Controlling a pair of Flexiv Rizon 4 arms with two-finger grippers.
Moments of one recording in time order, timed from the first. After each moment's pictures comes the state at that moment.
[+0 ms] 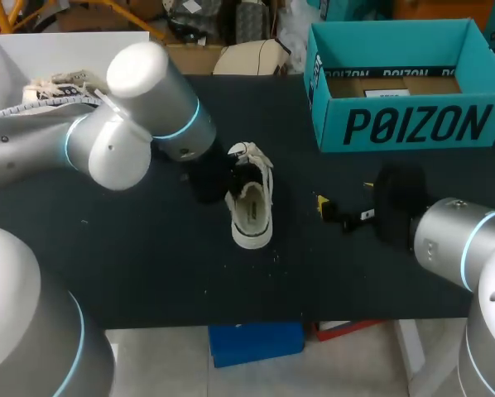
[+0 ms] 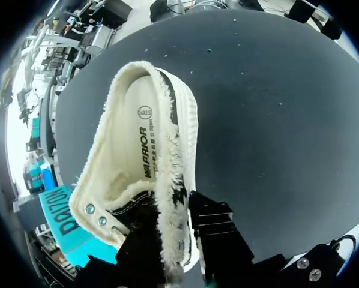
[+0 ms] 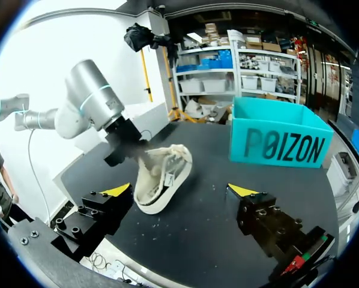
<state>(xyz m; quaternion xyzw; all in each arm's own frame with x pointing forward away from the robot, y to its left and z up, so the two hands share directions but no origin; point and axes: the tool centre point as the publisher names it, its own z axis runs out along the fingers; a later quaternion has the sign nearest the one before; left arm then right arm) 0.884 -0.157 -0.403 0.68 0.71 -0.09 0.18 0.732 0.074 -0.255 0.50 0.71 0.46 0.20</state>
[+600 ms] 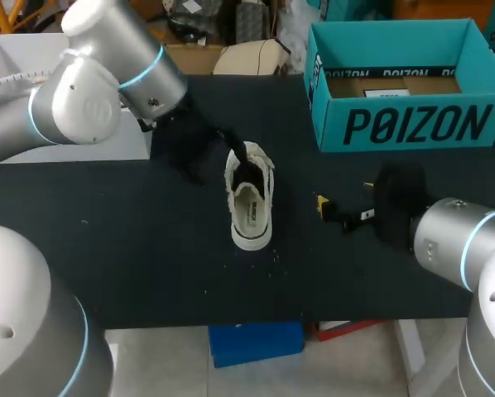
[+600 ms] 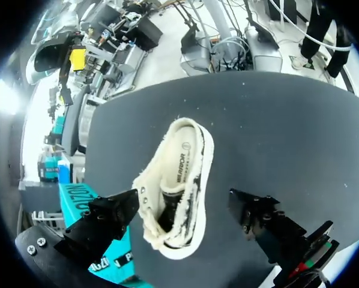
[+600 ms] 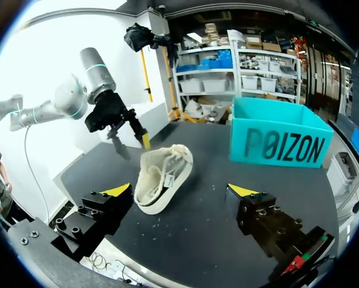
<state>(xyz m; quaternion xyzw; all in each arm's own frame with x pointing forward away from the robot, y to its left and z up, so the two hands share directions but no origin) 0.863 -0.135 -0.322 0.63 0.73 -0.22 0.14 0.732 0.074 -0.255 0.50 0.71 0.46 0.20</state>
